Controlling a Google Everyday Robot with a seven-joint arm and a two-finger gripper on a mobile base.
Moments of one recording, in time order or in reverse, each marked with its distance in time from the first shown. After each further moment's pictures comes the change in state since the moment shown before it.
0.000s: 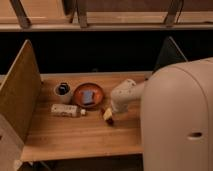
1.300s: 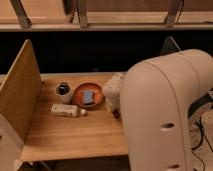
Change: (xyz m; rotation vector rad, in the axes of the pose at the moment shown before) arm -0.026 -0.037 -0.029 0.143 -0.027 0.061
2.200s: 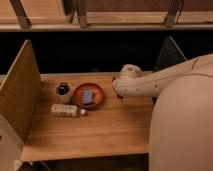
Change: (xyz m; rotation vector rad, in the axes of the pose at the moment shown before) arm -0.080 -0.010 -0.100 0.045 -0.441 -0.193
